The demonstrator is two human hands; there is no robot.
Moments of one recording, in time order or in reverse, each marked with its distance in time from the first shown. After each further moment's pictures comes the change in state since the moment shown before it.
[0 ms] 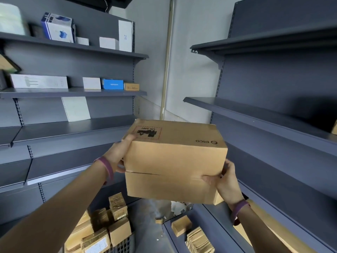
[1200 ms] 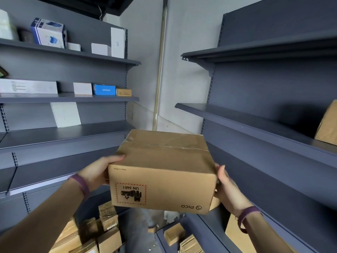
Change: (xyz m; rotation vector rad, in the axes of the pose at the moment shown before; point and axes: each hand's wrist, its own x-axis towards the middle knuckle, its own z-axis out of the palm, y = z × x) left_hand 0.005 -0.031 -0.013 -0.078 -0.236 0.051; right_hand 0.001 -0.004 -0.037 0.173 -0.186 0.211
